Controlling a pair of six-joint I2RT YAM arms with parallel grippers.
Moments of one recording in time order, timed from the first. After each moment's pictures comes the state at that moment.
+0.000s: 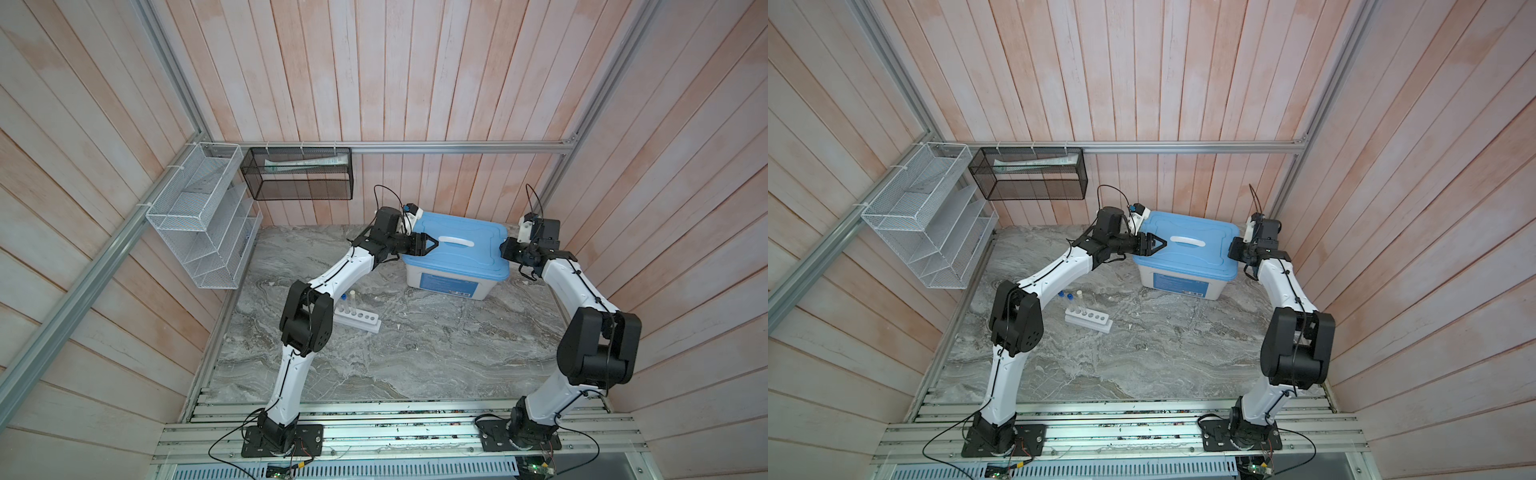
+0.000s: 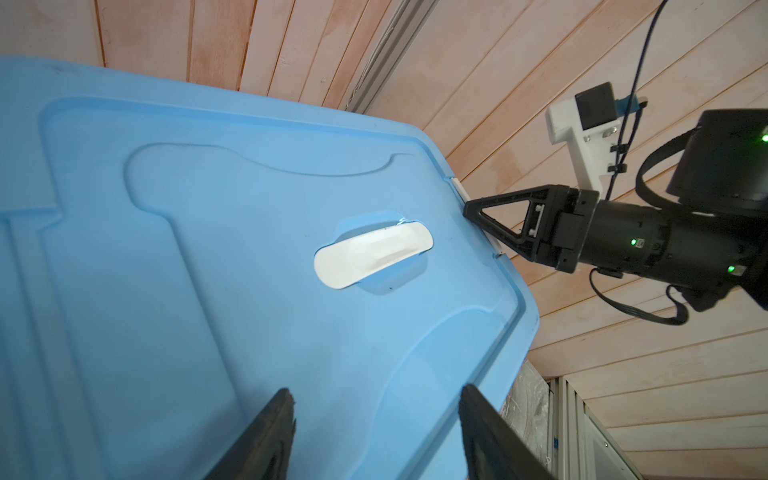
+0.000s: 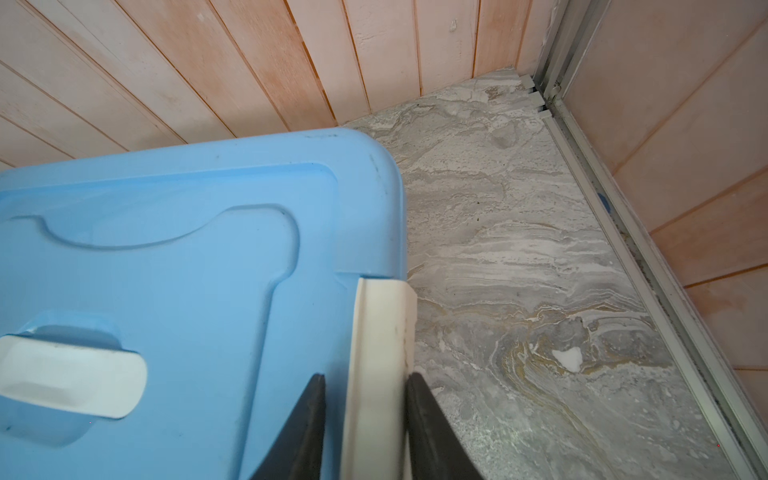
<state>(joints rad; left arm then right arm) -0.54 2.23 2.00 -0.21 0.60 -0.37 -0.10 1.71 1.37 -0.36 -0.15 0.20</state>
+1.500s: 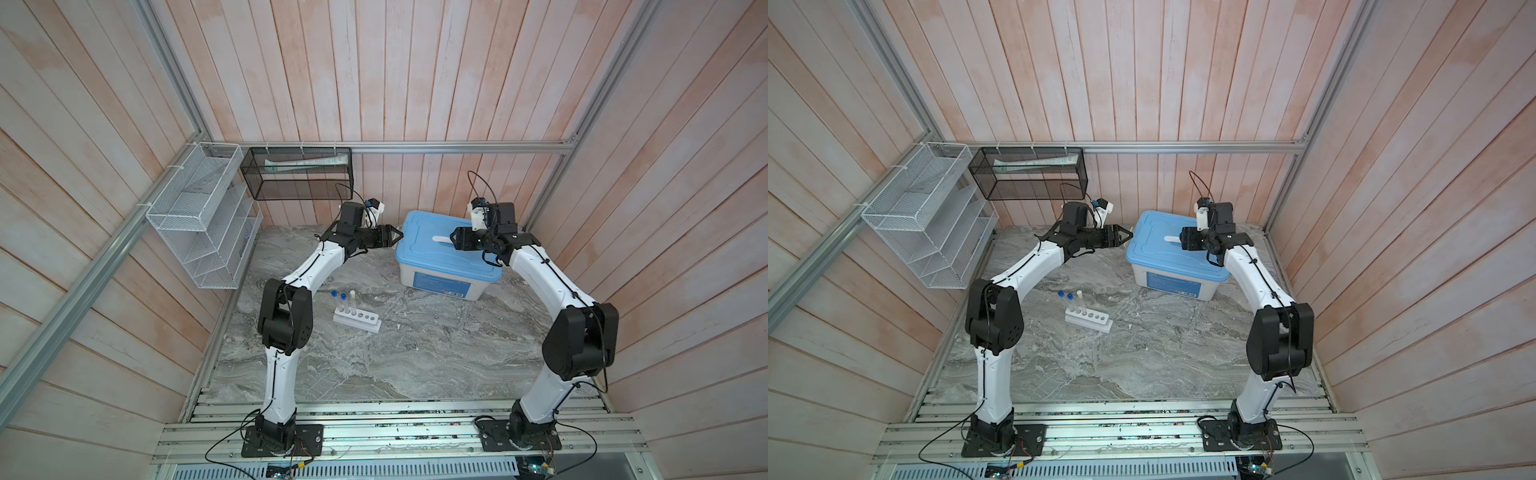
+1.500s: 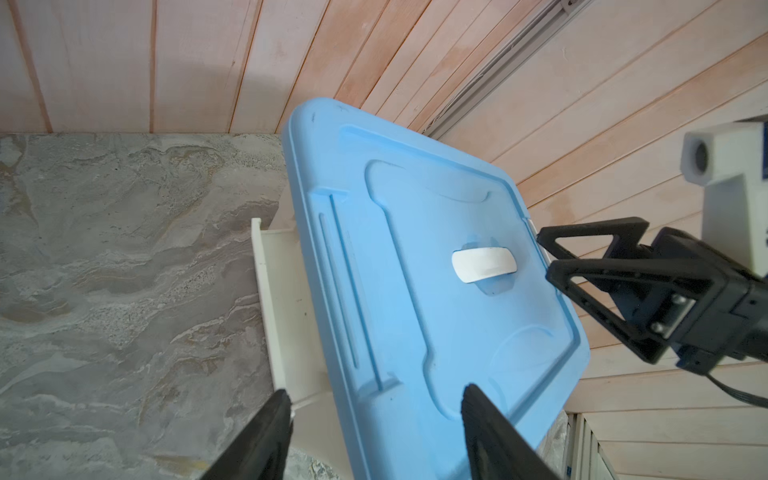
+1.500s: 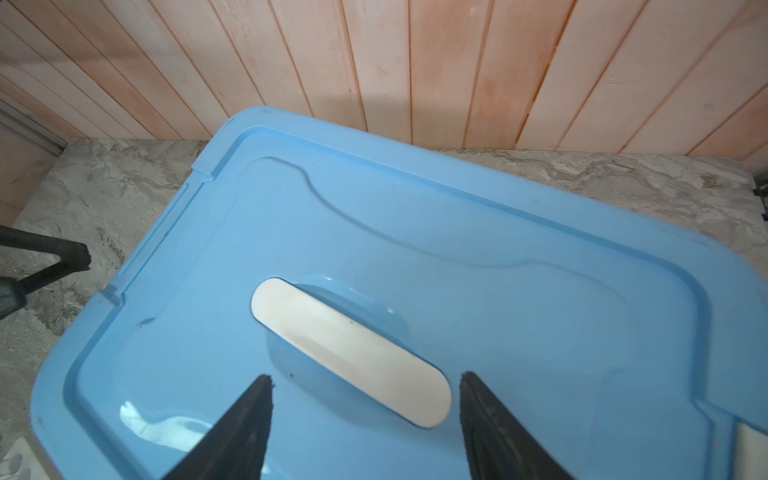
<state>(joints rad) -0.35 2.14 1.88 -0.26 0.62 -0.40 0.22 1.80 1.62 -0.48 -0.15 0.10</state>
